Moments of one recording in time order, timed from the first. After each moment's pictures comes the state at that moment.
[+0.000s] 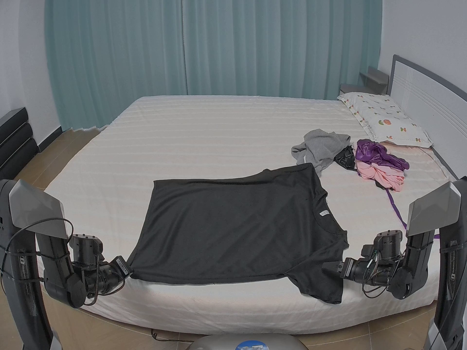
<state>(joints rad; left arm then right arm) -0.01 2.31 -0.28 -1.28 -0.13 -0.73 0.14 2.42 -0.36 -1.35 0.32 0.53</state>
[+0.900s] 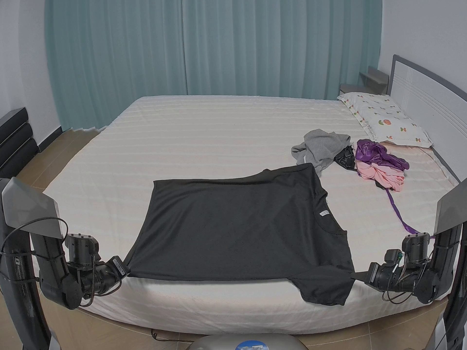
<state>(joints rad) -0.01 2.26 -0.24 -1.28 -0.12 -0.71 0.02 2.25 -0.11 -1.39 0.46 0.53</state>
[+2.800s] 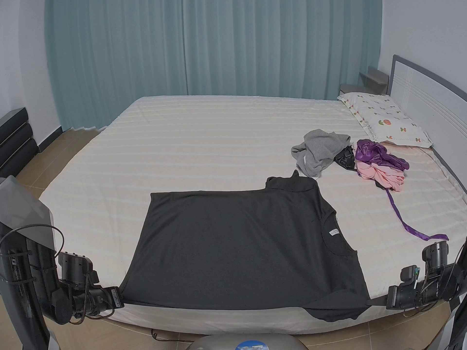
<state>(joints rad) 0.00 2.23 -0.02 -1.28 -0.10 -0.35 -0.15 1.97 -0.02 -0.86 0.61 0.15</state>
